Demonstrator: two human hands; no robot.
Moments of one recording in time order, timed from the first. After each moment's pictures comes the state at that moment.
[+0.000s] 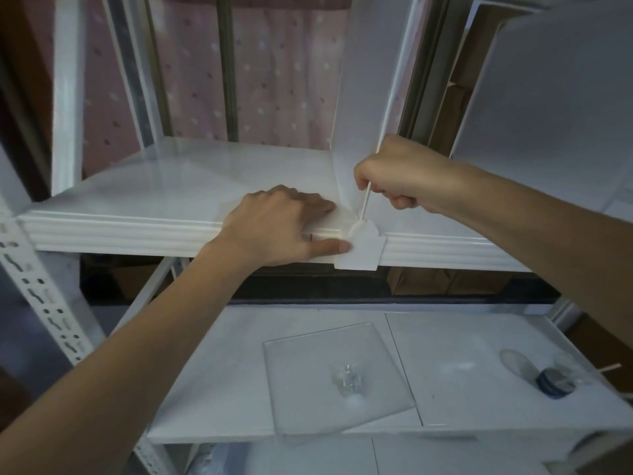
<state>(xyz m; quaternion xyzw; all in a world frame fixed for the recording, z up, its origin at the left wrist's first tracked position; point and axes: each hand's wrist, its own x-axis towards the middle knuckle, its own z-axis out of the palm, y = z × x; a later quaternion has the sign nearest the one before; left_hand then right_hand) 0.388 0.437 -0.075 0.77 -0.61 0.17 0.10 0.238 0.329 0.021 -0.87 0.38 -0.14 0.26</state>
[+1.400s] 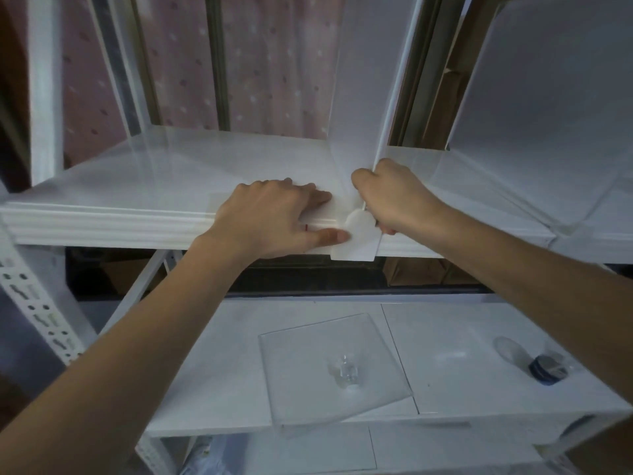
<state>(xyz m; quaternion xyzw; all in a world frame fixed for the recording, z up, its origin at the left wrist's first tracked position) 0.387 0.433 -0.077 0.79 -0.59 0.16 0.09 0.235 0.331 -0.025 -0.88 0.35 -0.20 0.24</state>
